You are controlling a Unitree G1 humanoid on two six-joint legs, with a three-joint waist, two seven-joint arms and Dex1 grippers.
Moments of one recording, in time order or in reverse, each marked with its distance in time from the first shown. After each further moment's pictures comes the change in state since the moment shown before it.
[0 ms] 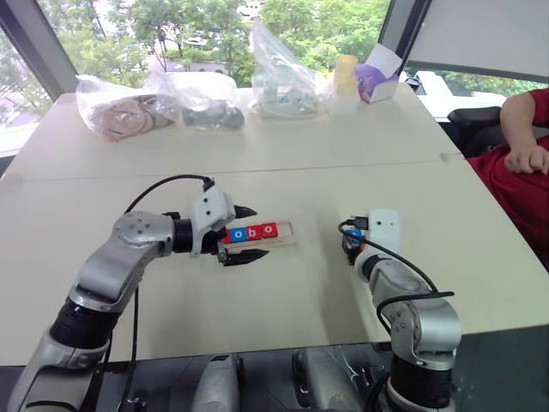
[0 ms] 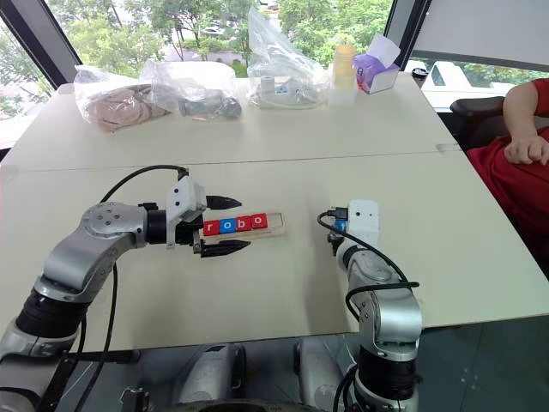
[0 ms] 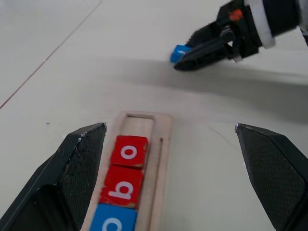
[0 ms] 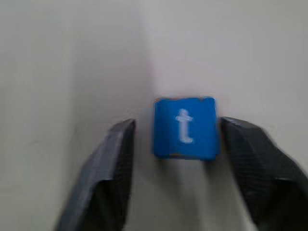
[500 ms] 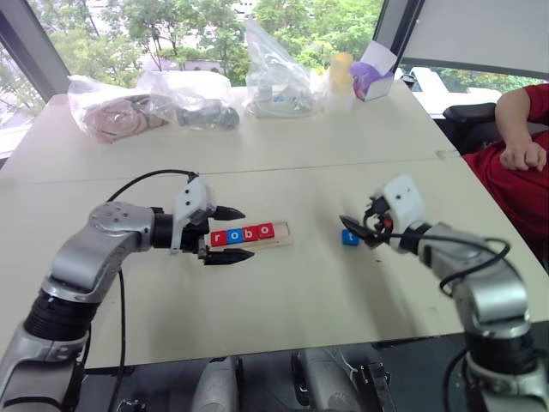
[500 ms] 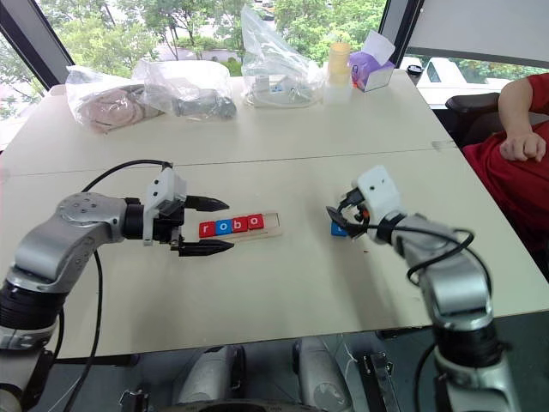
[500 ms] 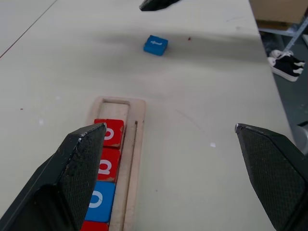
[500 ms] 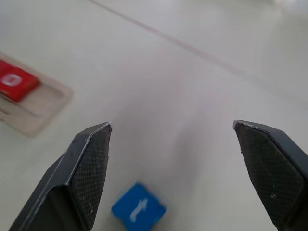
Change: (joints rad) left arm -0.023 0.159 0.056 -0.038 -0.149 0.118 -0.157; right arm -0.148 -0.721 0.006 0.253 0.235 -0.492 0.792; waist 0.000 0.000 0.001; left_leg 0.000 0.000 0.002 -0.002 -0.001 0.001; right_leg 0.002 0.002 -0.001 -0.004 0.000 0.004
